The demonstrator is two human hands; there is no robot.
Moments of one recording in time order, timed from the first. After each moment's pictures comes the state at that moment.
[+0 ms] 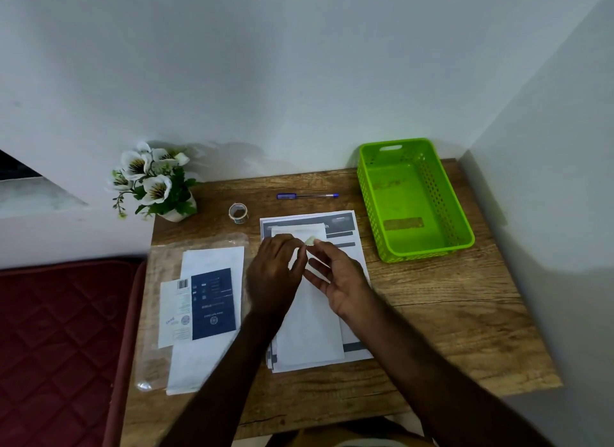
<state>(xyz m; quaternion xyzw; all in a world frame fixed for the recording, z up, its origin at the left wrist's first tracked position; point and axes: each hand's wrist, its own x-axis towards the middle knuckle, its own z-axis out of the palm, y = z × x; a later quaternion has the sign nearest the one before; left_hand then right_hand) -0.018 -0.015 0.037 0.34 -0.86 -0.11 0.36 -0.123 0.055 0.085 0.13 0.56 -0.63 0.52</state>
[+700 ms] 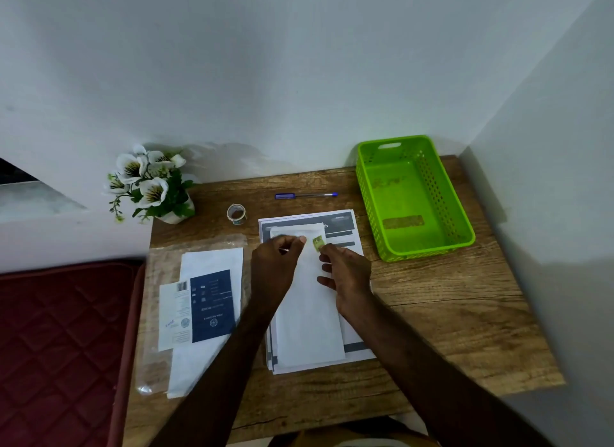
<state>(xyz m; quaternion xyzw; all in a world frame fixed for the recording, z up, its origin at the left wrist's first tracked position) -0.036 -0.029 0.047 0.51 -0.69 -0.47 0.21 -0.130 0.053 0.067 0.09 0.71 -0.58 0.39</state>
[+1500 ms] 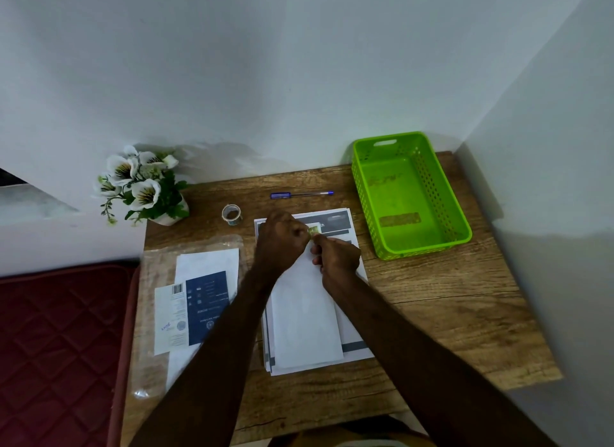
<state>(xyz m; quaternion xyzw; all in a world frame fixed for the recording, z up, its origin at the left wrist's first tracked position) -0.069 -0.077 0.007 0.37 -0.87 -0.28 0.18 -0.145 0.017 0.031 0.12 0.75 -0.55 0.35</state>
